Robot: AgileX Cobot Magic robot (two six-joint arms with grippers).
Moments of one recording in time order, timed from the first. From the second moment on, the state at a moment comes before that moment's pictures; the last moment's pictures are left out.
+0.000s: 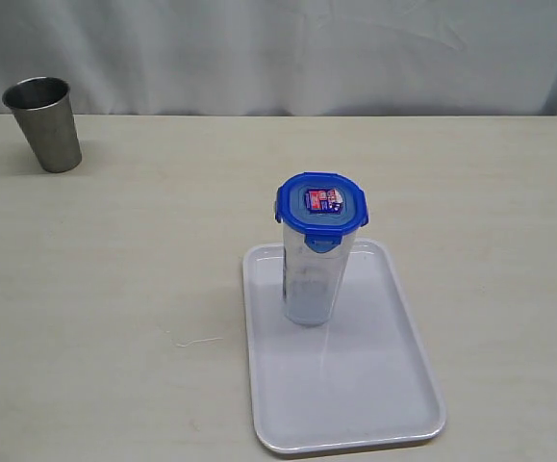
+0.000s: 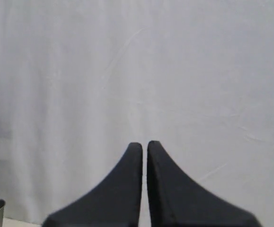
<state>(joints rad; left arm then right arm) 0.03 0.00 0.00 0.07 0.31 -0.06 0.18 0.35 -0.62 0.73 0.13 -0.76</state>
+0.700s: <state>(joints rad) 0.03 0.00 0.00 0.07 0.31 -0.06 0.15 0.16 -0.43 -0.19 -0.02 0.10</state>
